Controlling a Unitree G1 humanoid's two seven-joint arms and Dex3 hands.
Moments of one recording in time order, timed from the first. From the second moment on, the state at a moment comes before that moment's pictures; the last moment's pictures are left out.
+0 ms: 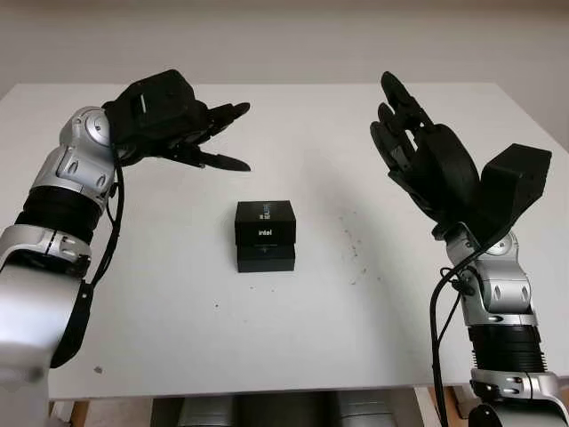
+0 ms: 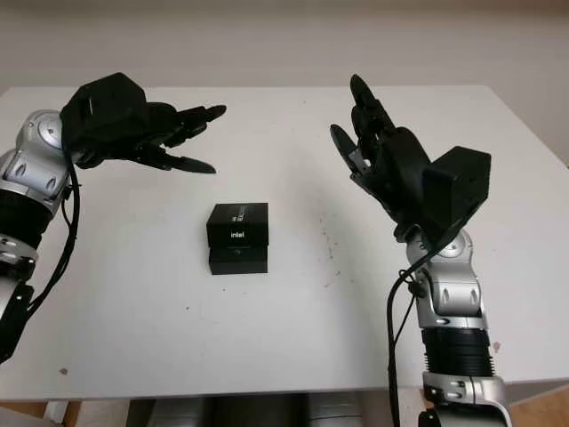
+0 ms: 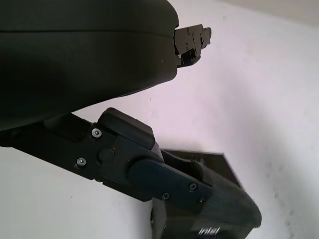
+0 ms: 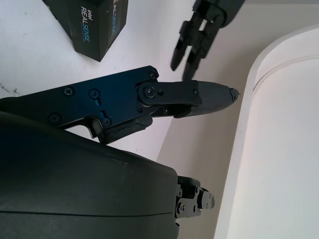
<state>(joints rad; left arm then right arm) -1.09 0.55 -0.28 0.89 0.28 -0.13 -0.85 -0.47 -0.29 -0.14 0.10 0.17 0.14 0.29</state>
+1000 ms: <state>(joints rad) -1.10 0.47 -0.34 0.86 0.32 -0.11 -0.94 -0.46 -0.30 -0.14 0.09 0.15 0.16 0.27</state>
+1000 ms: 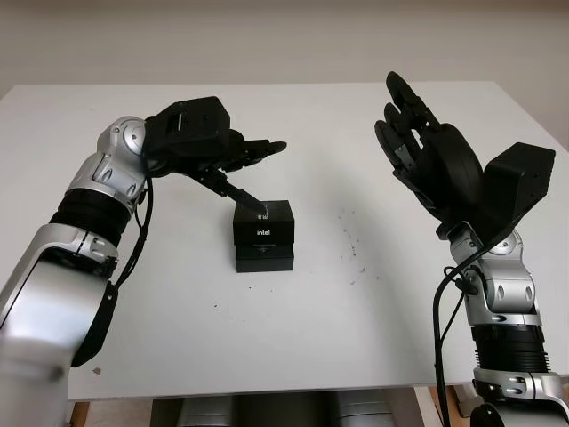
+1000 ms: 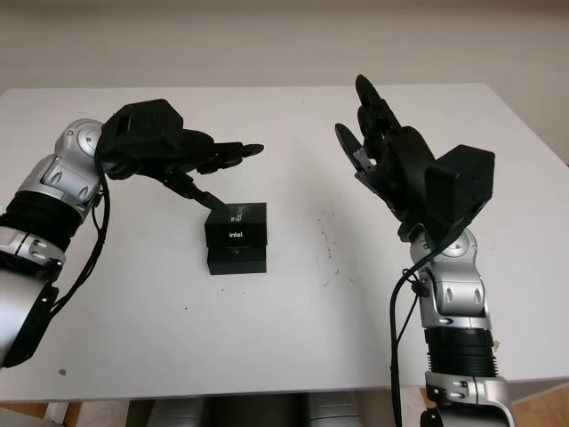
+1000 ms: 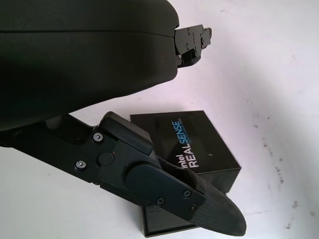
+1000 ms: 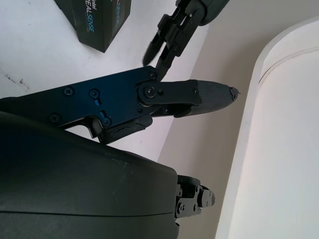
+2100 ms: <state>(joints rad) -1.00 0.47 -0.41 0.78 0.45 -0.20 -0.74 -0.46 -0.30 -0.14 0.07 0.15 0.16 0.27</state>
